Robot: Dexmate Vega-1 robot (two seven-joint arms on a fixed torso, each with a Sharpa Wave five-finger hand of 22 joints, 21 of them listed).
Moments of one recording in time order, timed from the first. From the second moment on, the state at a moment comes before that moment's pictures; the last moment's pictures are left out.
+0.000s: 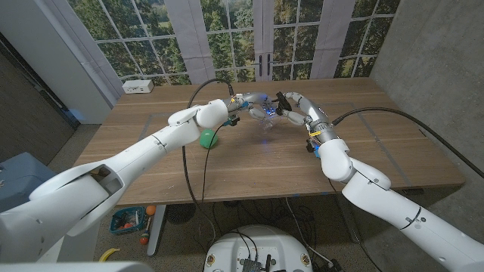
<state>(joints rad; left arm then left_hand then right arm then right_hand) 0.42 0.56 0.82 -1.49 0.37 -0.17 -0.17 1.01 -0.05 0.45 -0.18 0.22 0.64 0.07 0.38 0.29 0.69 0.00 0.46 0.21 0.71 -0.05 0.33 0.26 0.43 -0.01 0.47 0.19 -1.06 -0.73 -0.53 -2.17 -0.23 -0.41 -0.38 1.13 0.14 0.57 -0.20 0.33 0.50 -0.17 0.25 0.20 0.27 -0.10 0.23 0.26 0.20 -0.04 0.27 0.42 0.36 0.01 0.29 0.19</state>
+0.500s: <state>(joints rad) 0.42 0.56 0.82 -1.48 0.36 -0.17 -0.18 1.01 -0.05 0.45 -0.18 0.22 0.64 0.07 0.38 0.29 0.69 0.00 0.46 0.21 0.71 -0.05 0.33 0.25 0.43 -0.01 0.47 0.19 -1.10 -0.72 -0.47 -2.17 -0.25 -0.38 -0.42 1.31 0.16 0.62 -0.17 0.43 0.79 -0.20 0.37 0.26 0.30 -0.14 0.24 0.26 0.21 -0.04 0.28 0.46 0.34 -0.02 0.32 0.20</state>
